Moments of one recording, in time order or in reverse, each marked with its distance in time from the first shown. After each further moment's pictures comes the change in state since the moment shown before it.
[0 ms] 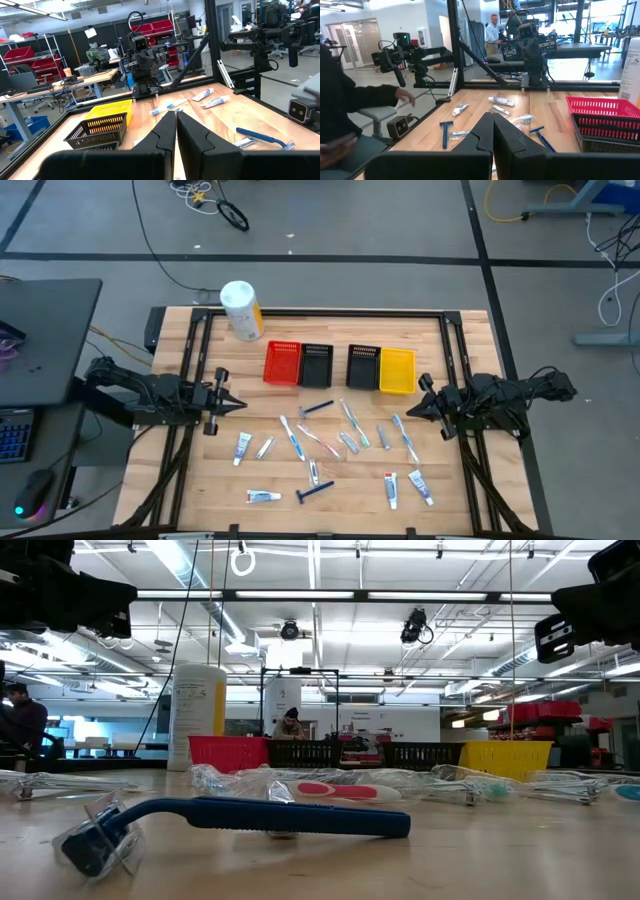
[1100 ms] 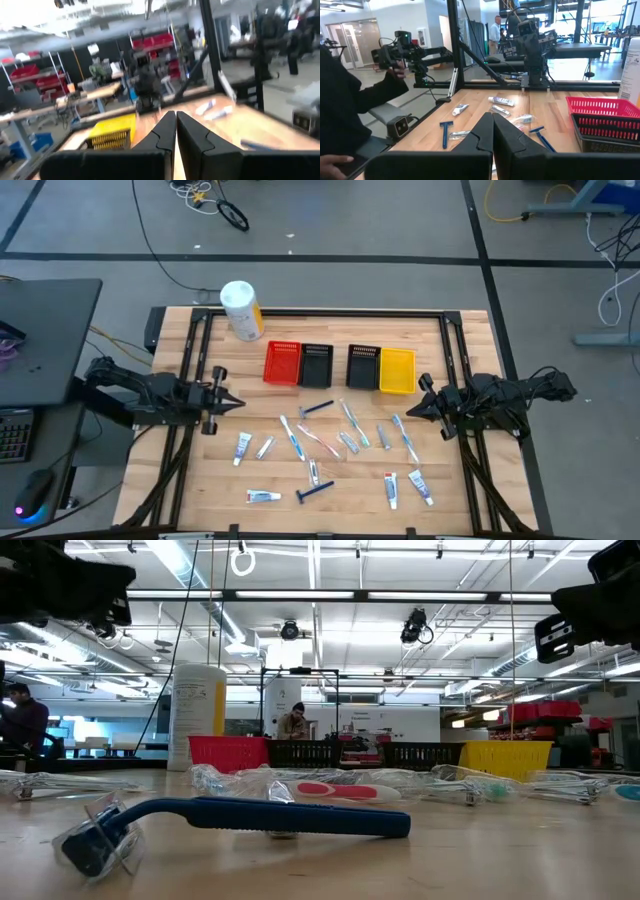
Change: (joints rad) left arm 0.000 0.000 0.000 0.097 0.017 0.054; right arm 0.000 0.000 0.000 0.000 0.000 0.000
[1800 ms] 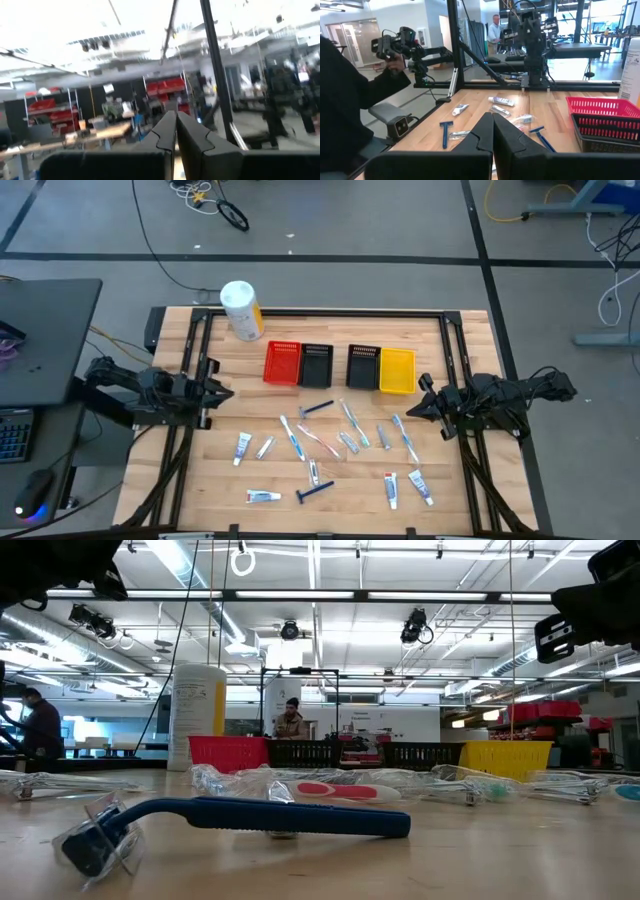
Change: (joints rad) left arm 0.000 -0.001 0.002 0.260 -0.029 0.005; right arm 0.000 0.000 0.000 0.000 0.000 0.000
